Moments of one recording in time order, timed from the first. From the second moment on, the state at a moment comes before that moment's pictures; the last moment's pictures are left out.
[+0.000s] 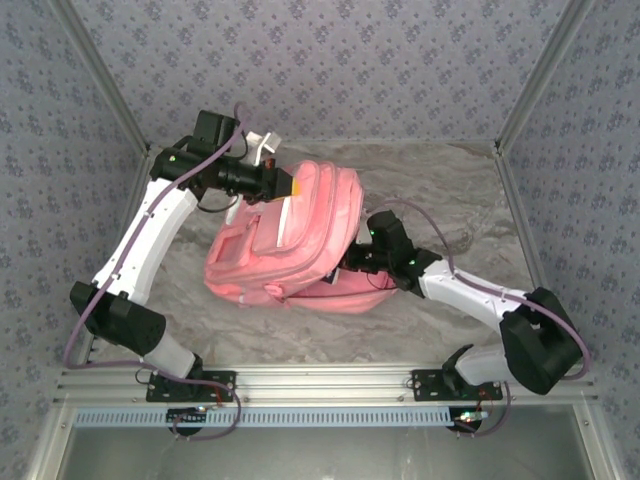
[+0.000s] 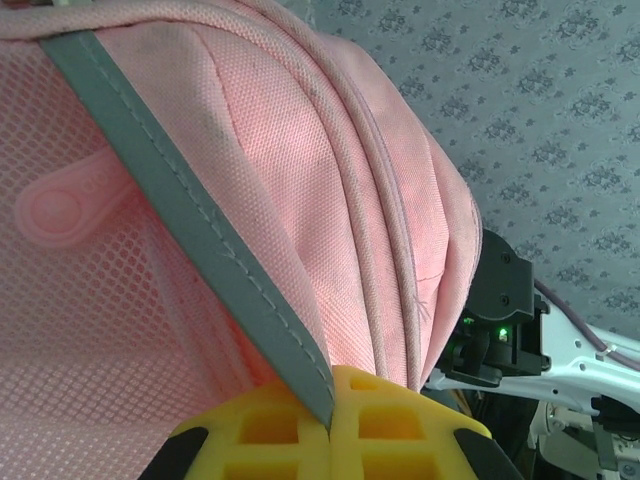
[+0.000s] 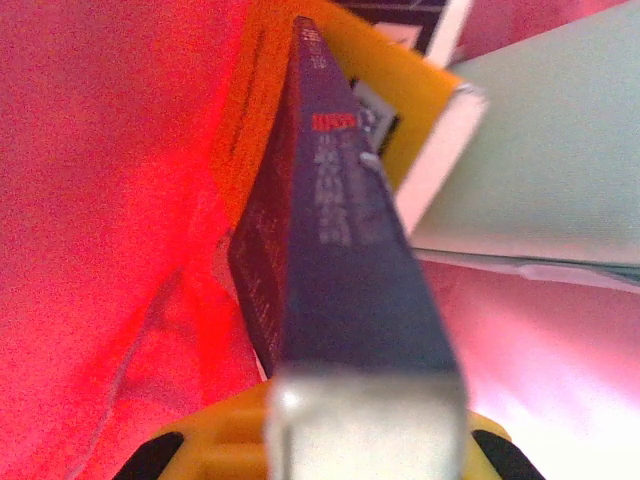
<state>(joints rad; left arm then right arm) -0.39 1.56 1.76 -1.02 0.85 -0.43 0.67 1.35 0.76 0.04 -0.42 0.82</state>
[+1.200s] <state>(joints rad) -0.36 1.54 1.68 -0.94 0.84 -0.45 0.71 1.00 0.56 0.04 -0.06 0.77</state>
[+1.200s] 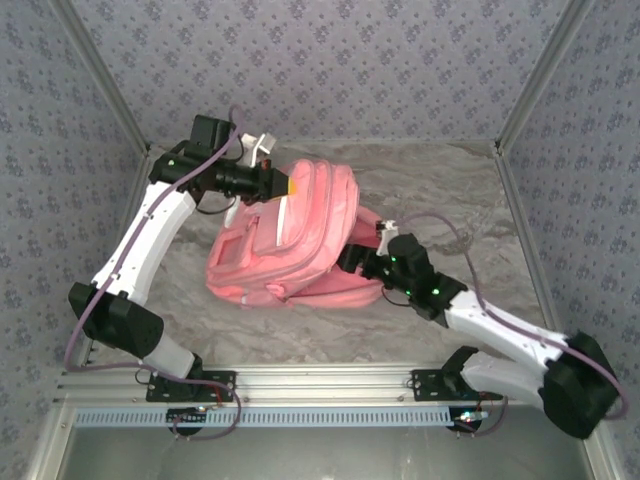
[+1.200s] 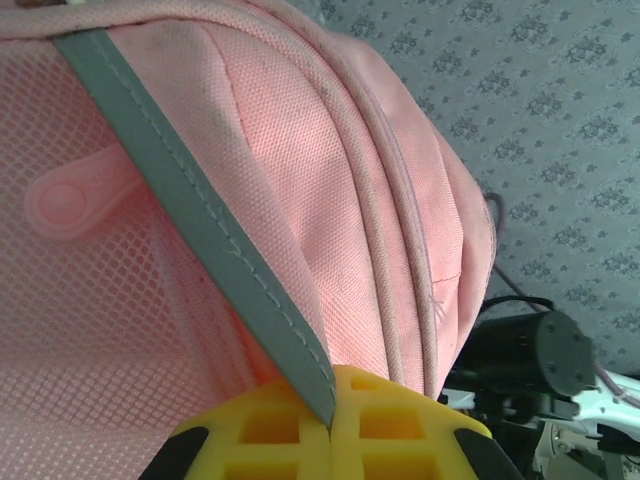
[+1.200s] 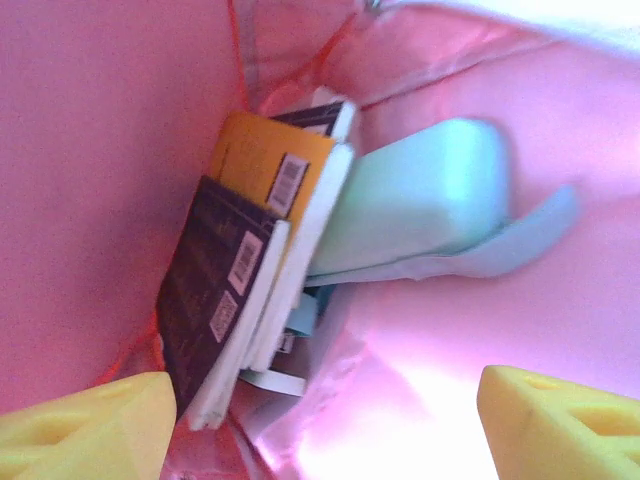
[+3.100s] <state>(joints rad) -0.90 1.61 1.41 -1.32 0.23 -0.12 0.40 1.08 0.55 -0.21 -0.12 0.61</state>
